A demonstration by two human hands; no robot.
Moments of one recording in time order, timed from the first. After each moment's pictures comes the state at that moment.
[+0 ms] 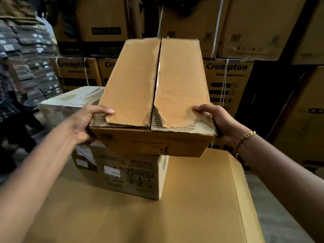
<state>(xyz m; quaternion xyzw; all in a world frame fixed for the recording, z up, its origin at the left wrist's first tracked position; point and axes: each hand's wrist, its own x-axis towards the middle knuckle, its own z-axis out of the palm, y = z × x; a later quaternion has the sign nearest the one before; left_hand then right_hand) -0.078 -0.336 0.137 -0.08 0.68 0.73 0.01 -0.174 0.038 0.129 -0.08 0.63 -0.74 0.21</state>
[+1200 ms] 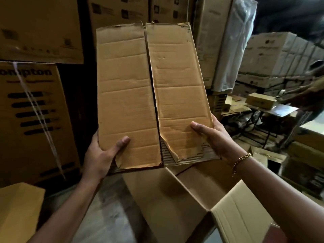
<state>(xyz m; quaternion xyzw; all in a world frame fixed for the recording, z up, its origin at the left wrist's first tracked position) -0.144 0.523 0.044 0.16 0.71 0.67 -0.10 -0.010 0.818 0.112 0.08 0.71 -0.65 -0.25</state>
